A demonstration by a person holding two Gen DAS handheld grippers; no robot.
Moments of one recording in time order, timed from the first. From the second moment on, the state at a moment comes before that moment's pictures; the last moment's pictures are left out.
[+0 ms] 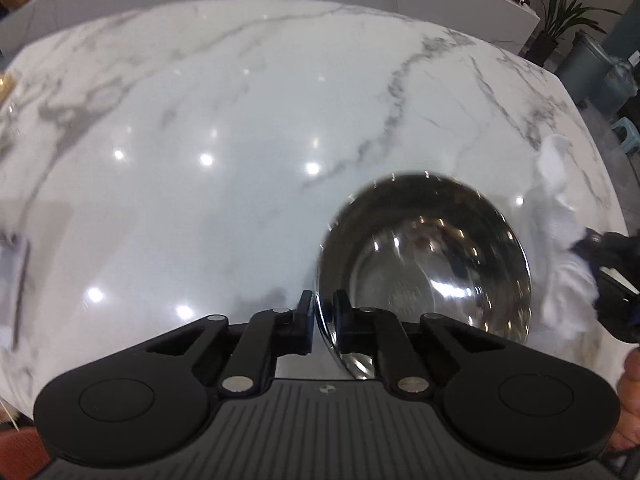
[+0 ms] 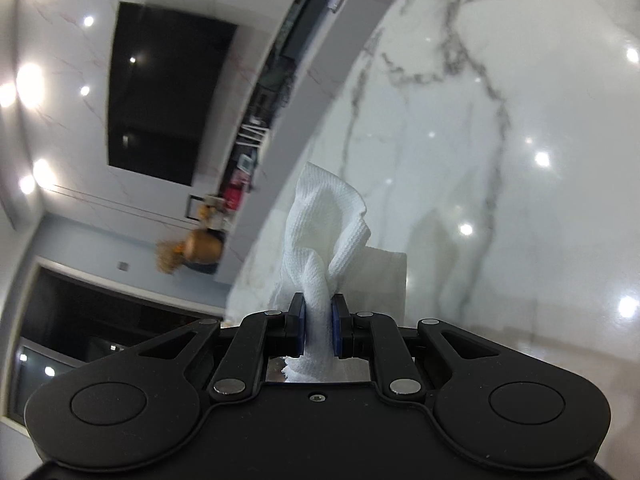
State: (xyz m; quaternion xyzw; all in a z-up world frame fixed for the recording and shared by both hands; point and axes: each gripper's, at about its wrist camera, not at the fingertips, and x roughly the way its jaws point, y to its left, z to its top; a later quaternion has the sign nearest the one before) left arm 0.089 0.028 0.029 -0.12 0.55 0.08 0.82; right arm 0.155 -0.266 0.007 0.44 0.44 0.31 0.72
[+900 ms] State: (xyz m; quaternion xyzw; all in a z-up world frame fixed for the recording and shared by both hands) left arm 0.075 0.030 0.019 -0.20 0.57 0.08 0.80; right arm 0.137 -0.230 -0.024 0.33 0.54 0.27 0.73
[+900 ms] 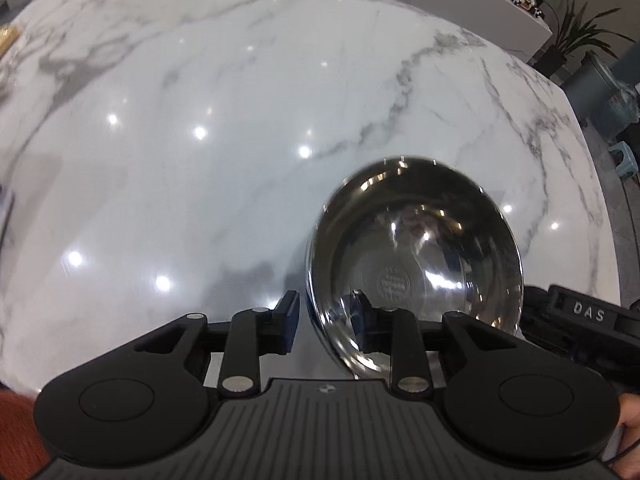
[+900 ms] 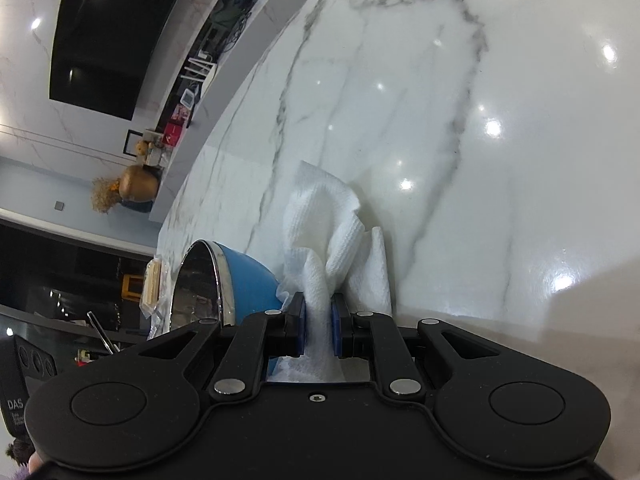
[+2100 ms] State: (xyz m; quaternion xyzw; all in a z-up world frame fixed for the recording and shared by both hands) left arm 0.090 0.034 0.021 -0.16 0.56 0.08 0.81; right arm 0.139 -0.224 -0.034 0.35 0.54 0.27 0.71
